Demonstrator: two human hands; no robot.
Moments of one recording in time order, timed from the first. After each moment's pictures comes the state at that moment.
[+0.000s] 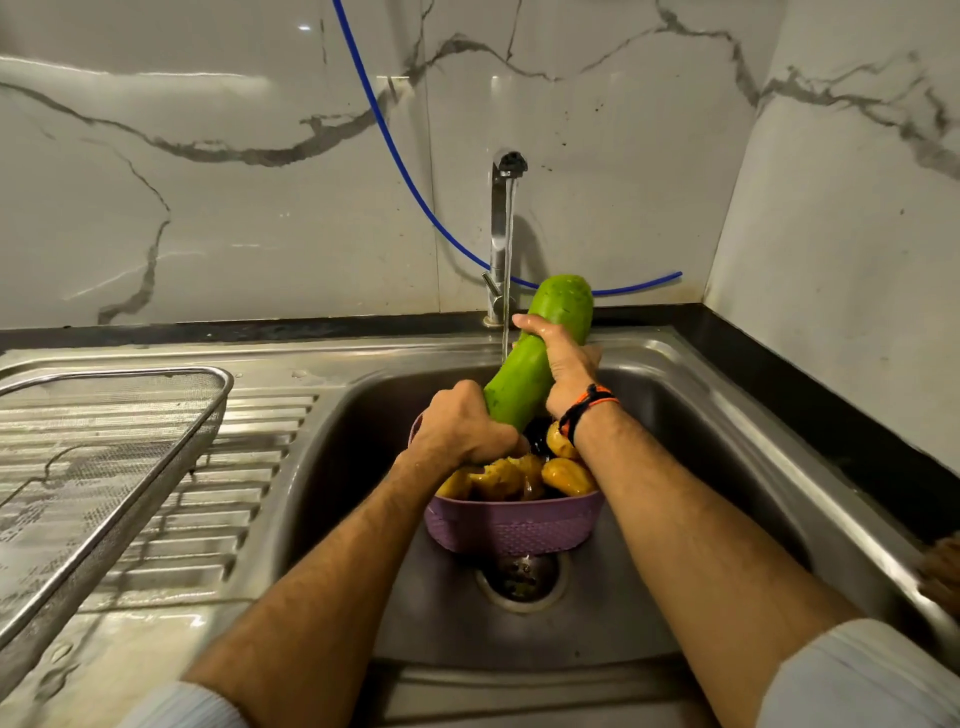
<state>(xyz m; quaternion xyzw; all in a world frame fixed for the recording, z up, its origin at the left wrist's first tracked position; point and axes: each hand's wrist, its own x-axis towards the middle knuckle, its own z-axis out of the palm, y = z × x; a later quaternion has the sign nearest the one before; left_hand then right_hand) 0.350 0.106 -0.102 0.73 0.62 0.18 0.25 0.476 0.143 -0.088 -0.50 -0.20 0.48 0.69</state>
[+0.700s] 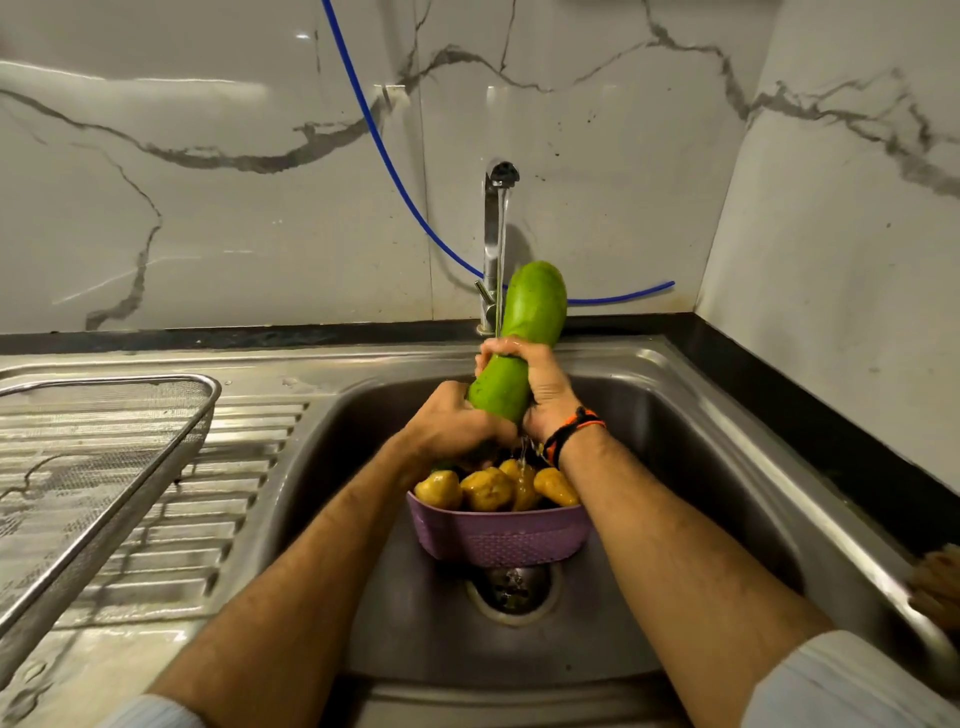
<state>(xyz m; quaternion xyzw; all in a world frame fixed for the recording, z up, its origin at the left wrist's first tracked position) 0.346 0.115 -0.097 0.66 0.54 0.25 0.46 0.465 0.146 -0.100 -0.41 -0.29 0.59 0.63</state>
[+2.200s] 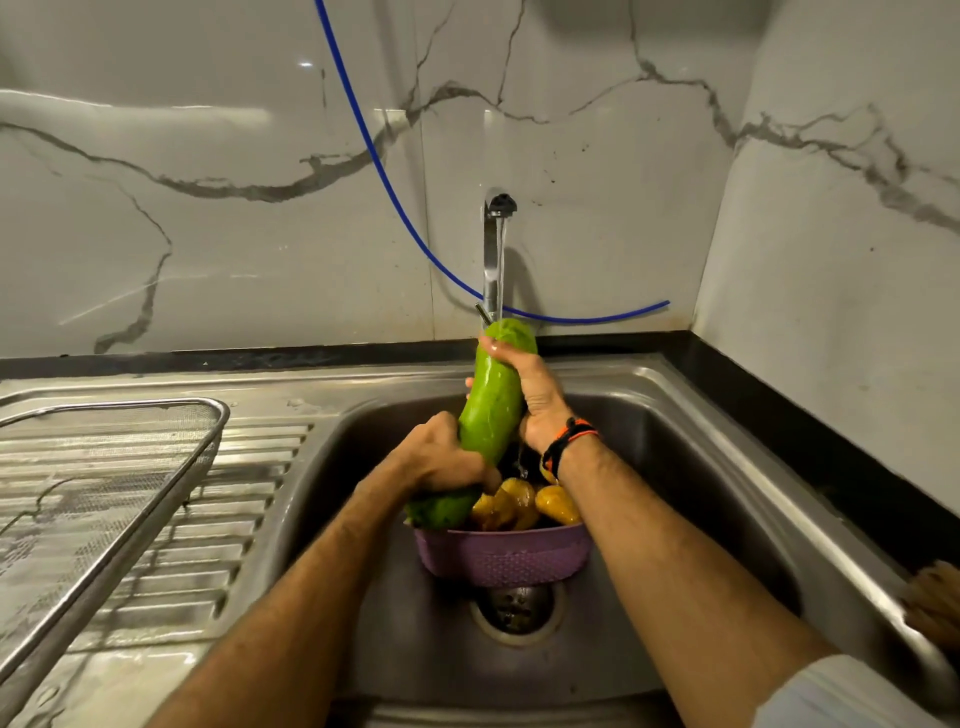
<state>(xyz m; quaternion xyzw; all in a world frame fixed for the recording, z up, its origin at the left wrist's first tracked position) 0.331 0.113 -0.098 0.72 0.61 0.13 0.31 0.467 0.160 -0.100 -0.42 -0.30 0.59 0.62</state>
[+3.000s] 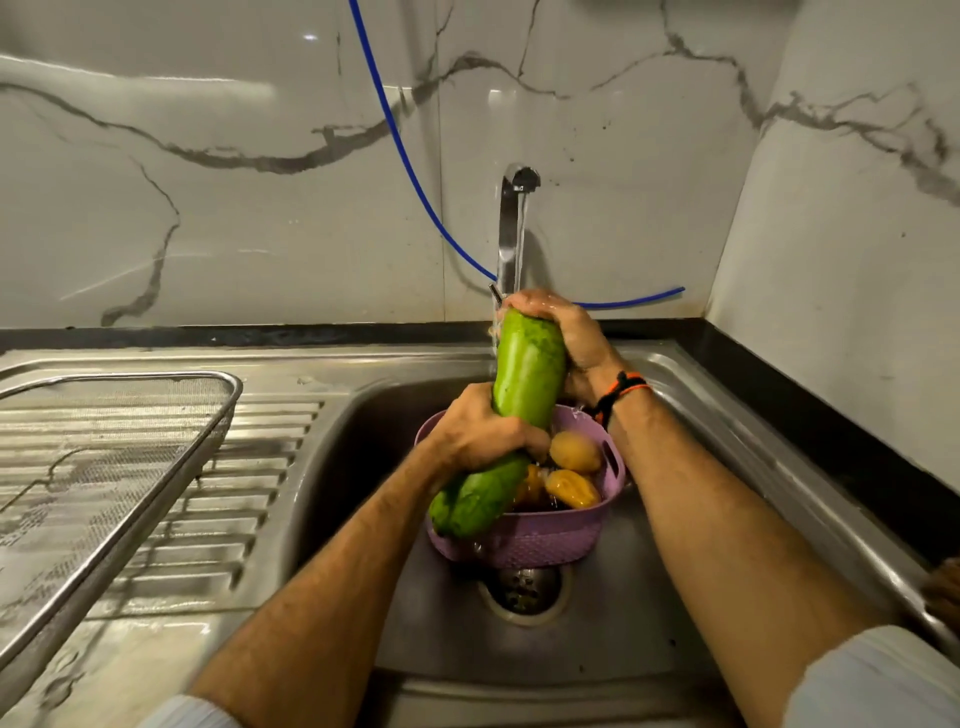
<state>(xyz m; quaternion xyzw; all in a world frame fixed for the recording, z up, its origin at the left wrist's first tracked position) 0.350 0.100 -0.095 0.68 0.51 0.27 0.45 0.494 0.158 -0.066 -0.35 -0.46 0.55 0.60</state>
